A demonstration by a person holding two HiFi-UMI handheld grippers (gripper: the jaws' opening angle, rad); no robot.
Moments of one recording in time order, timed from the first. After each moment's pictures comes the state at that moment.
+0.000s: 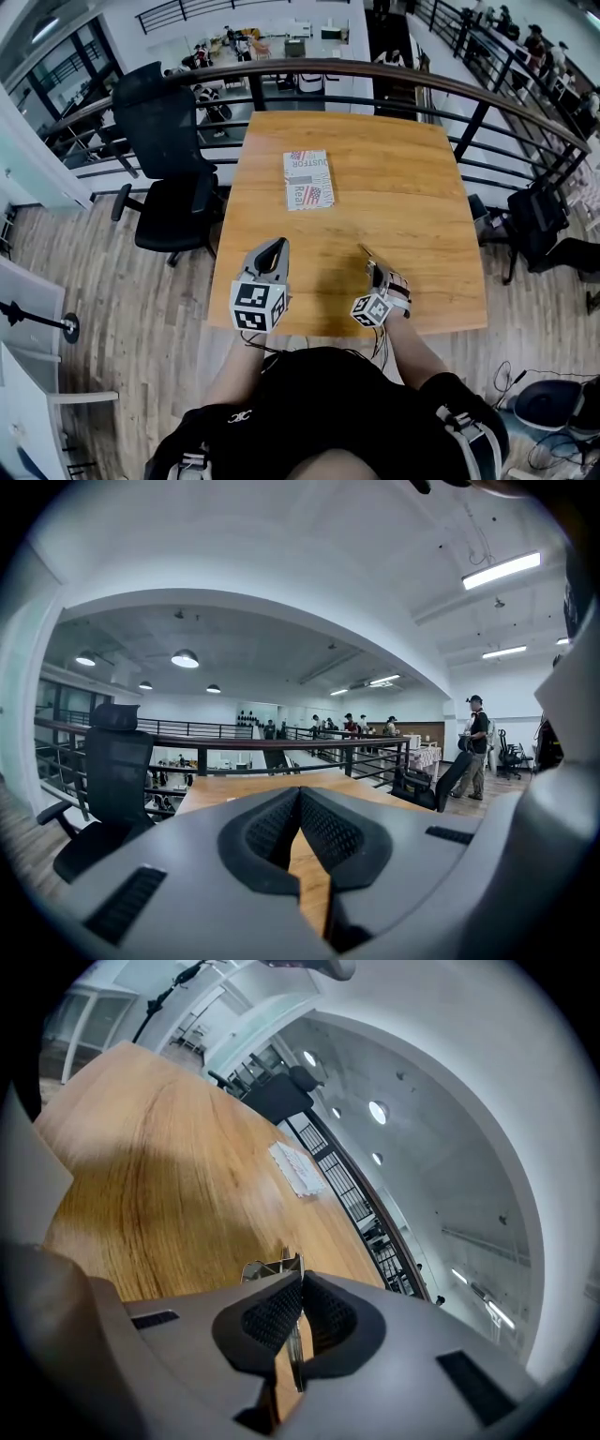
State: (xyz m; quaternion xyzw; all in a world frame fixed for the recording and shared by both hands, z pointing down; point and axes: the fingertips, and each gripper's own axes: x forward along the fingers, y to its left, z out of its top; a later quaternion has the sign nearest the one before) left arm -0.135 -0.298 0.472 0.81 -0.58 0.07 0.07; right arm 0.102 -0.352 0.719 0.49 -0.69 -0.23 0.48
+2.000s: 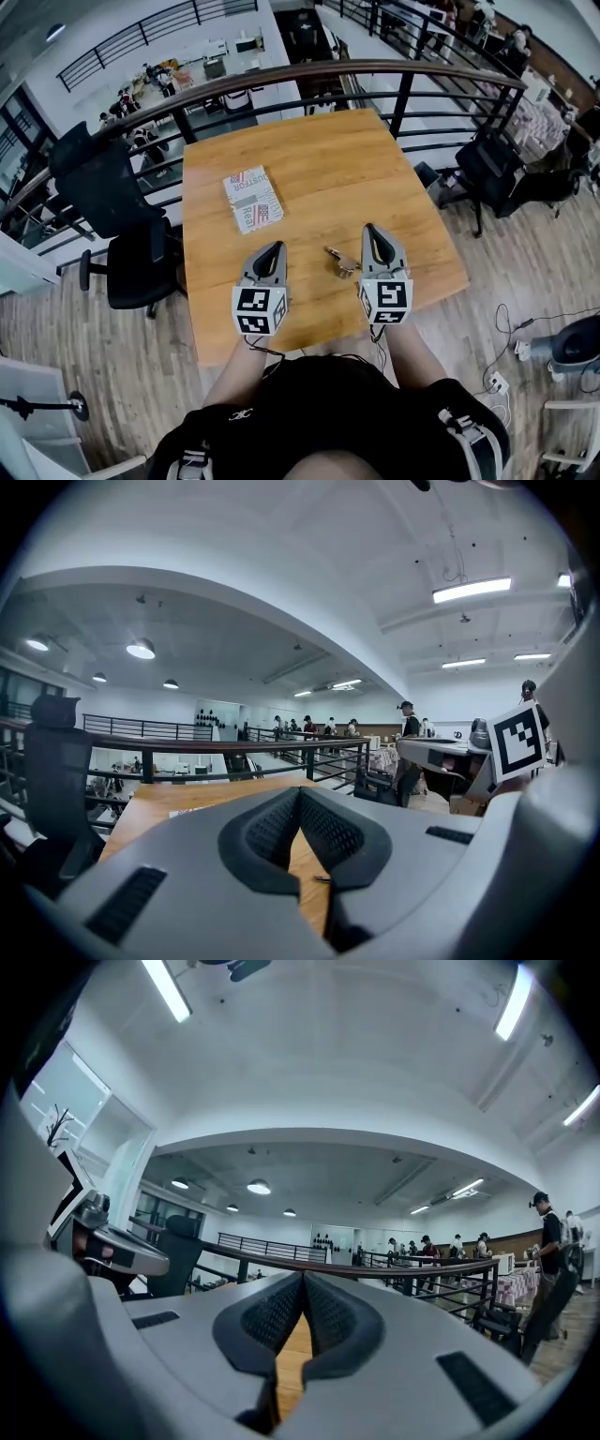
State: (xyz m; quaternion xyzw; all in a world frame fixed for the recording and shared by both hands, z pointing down) left arm -0.042 -0.342 0.472 0.88 -0.47 0.08 0.06; right arm 0.138 -0.329 0.441 0.65 -0.76 -0.06 0.03
